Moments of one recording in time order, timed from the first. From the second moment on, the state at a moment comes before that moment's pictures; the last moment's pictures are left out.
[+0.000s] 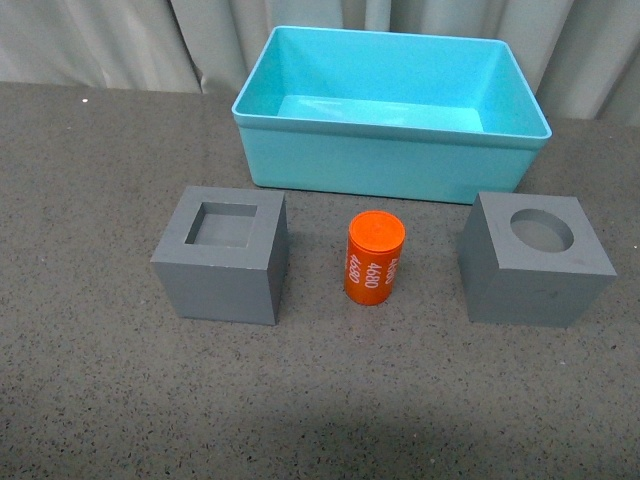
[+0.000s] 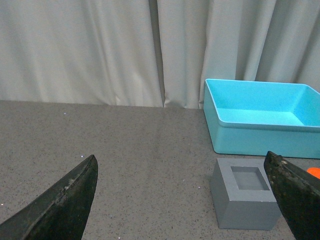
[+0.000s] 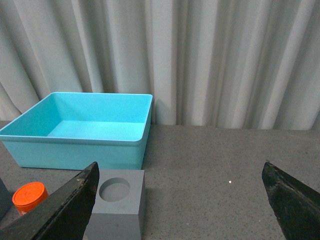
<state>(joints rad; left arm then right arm) 0.00 0.00 0.02 0.00 0.00 0.00 0.00 0.00 0.01 0.00 0.00 0.00</state>
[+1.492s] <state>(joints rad) 0.00 0.00 0.02 0.00 0.00 0.00 0.07 0.49 0.08 0.25 0.07 -0.26</state>
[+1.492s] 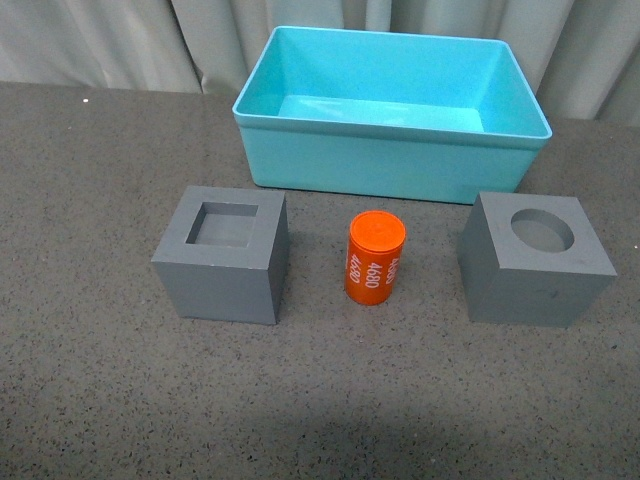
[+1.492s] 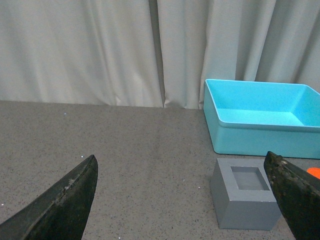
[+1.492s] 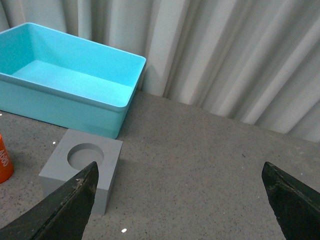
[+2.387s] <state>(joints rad) 0.00 0.00 0.02 0.00 0.00 0.00 0.11 1.71 0.70 0.15 0.02 0.05</state>
